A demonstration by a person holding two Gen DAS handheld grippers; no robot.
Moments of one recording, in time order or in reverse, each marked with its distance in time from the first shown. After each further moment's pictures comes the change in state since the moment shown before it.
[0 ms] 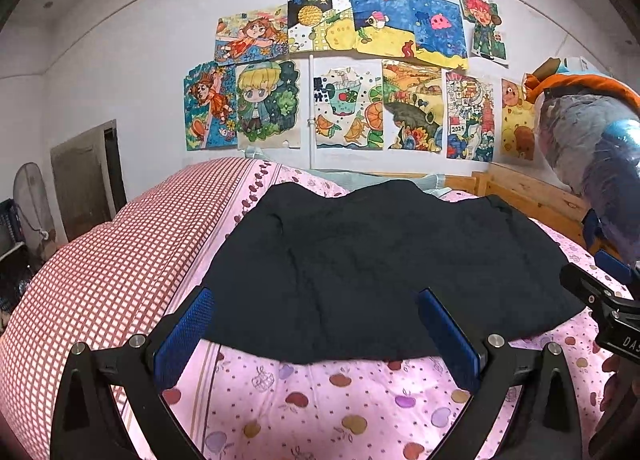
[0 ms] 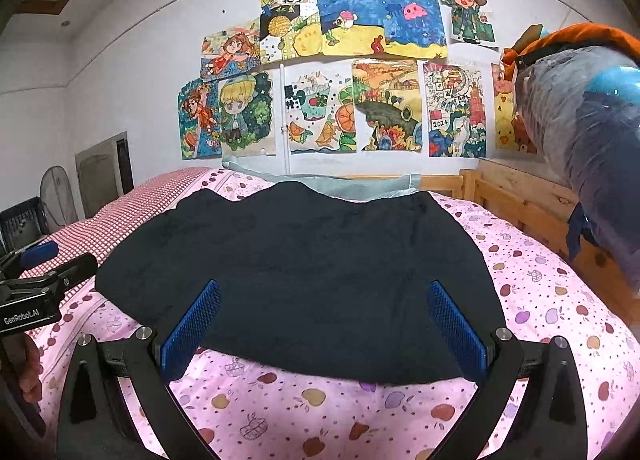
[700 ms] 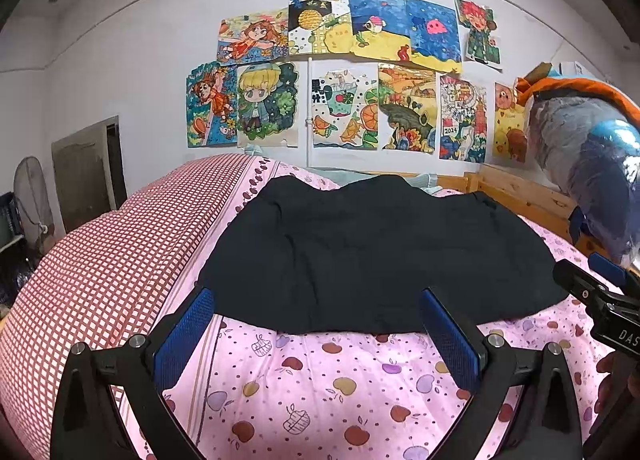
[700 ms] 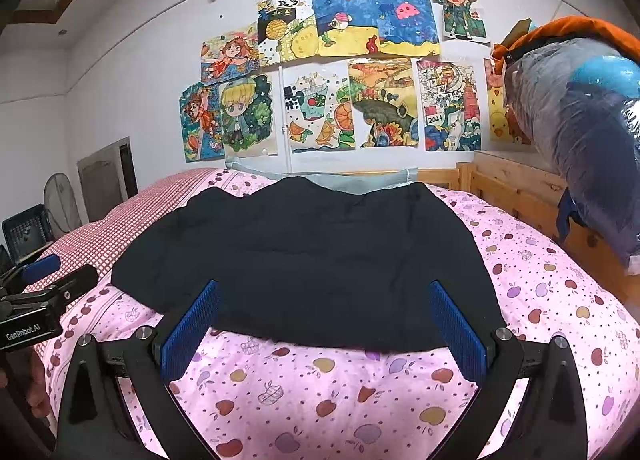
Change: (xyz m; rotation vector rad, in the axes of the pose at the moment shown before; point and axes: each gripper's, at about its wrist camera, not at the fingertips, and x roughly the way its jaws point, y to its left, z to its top) left arm -0.031 -0.004 -0.019 0.000 -0.008 -0.008; right arm -0.031 0.003 -0.016 0.022 0.009 0.003
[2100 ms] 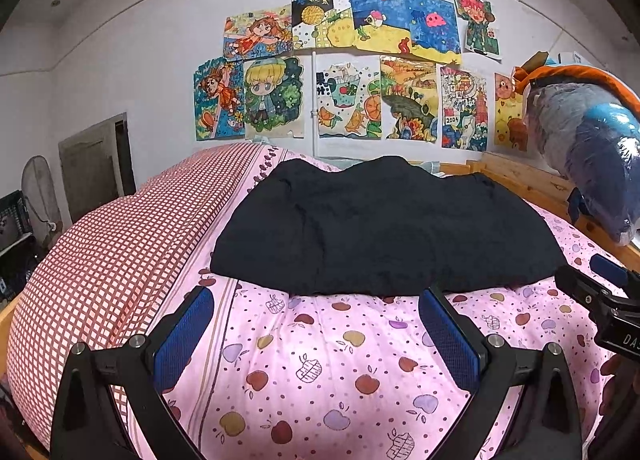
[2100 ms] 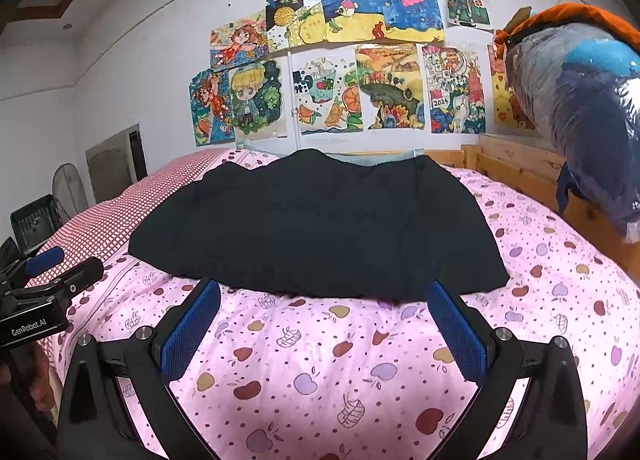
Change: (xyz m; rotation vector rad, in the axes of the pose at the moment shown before) left arm -0.029 0.004 -0.033 0.003 0.020 0.021; right arm -0.026 0.004 -0.033 0.009 0.046 0.028
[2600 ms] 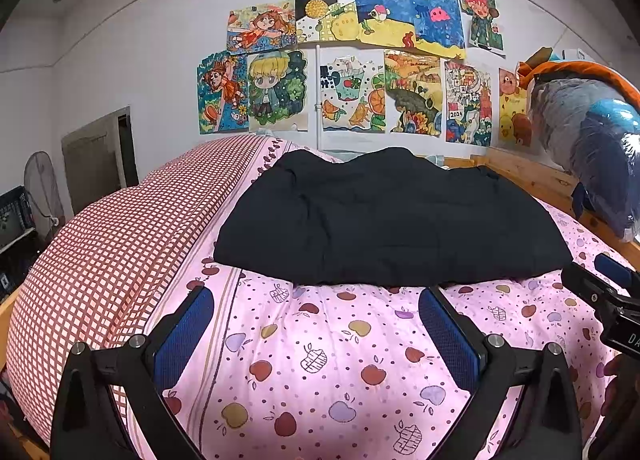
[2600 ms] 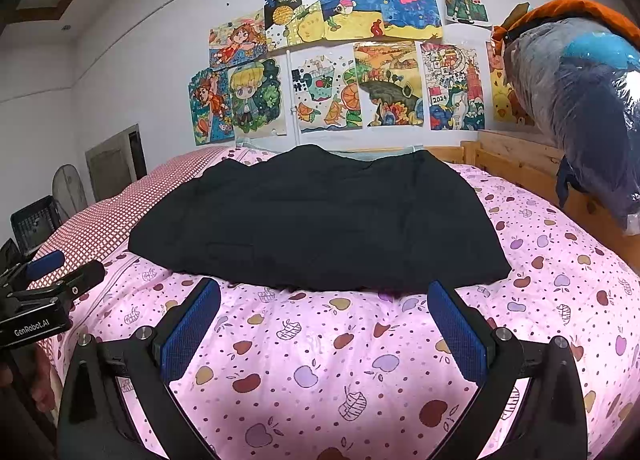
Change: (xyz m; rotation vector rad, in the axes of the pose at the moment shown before) left arm 0.002 0.001 -0.006 -0.003 0.018 0.015; right arm 0.002 -0.001 -0.007 0.003 -0.001 -0.001
